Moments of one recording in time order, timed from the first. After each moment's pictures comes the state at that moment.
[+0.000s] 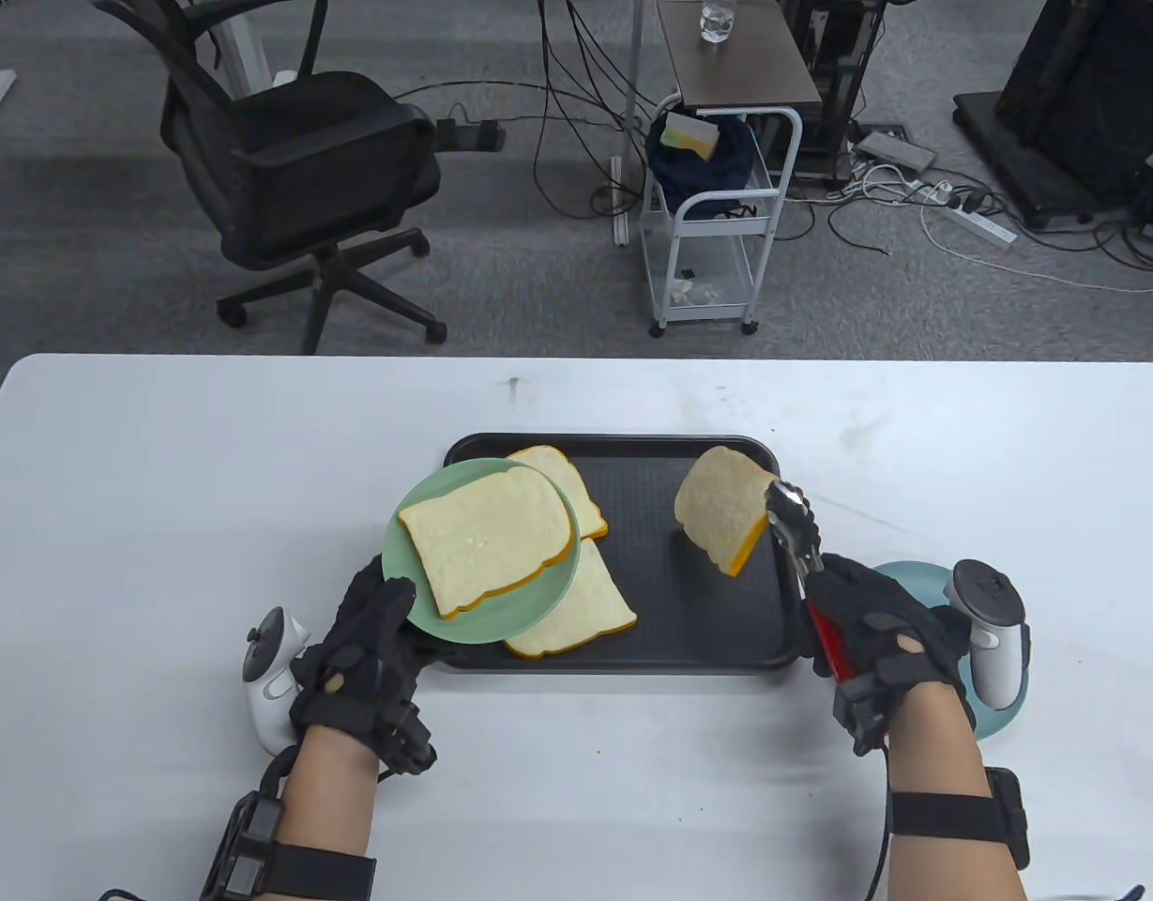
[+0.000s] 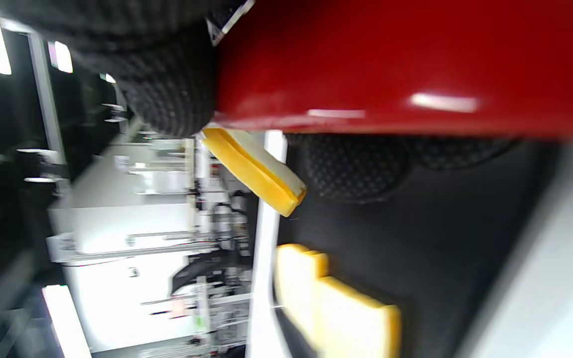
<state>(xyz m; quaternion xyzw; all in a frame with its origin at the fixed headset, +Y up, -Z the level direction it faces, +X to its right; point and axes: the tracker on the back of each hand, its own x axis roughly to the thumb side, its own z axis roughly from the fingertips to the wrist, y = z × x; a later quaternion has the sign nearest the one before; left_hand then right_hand) -0.238 -0.767 -0.278 -0.14 0.04 0.82 0.55 0.299 -0.736 -0.316 -0.09 0.14 0.72 0.67</state>
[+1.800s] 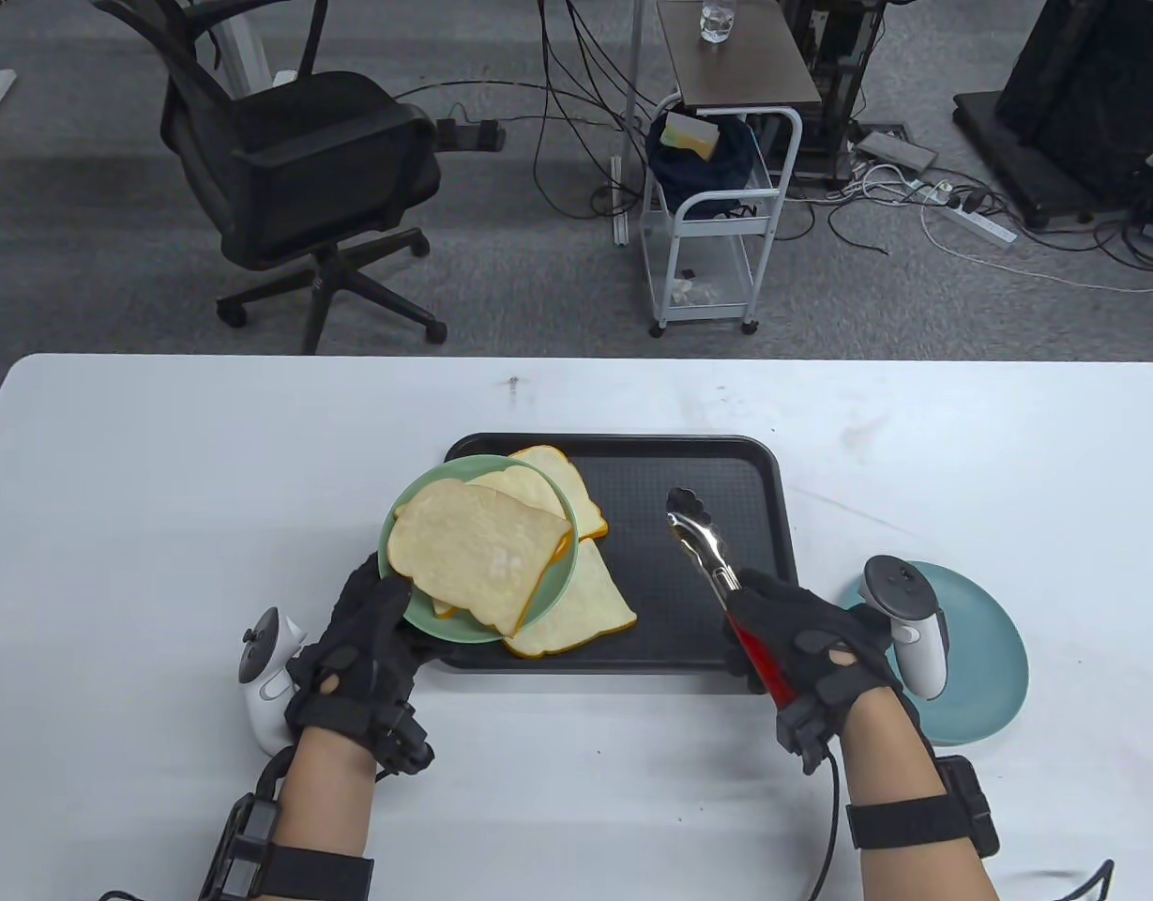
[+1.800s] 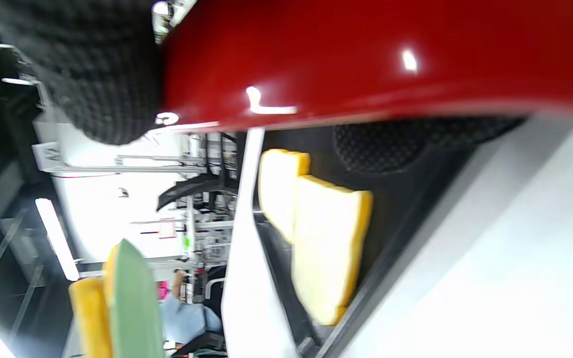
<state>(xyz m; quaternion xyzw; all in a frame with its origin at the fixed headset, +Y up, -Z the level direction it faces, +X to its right) -0.241 -0.768 -0.279 -0.13 0.04 0.83 0.54 0.245 -0.758 -0.321 -0.03 0.25 0.75 0.61</state>
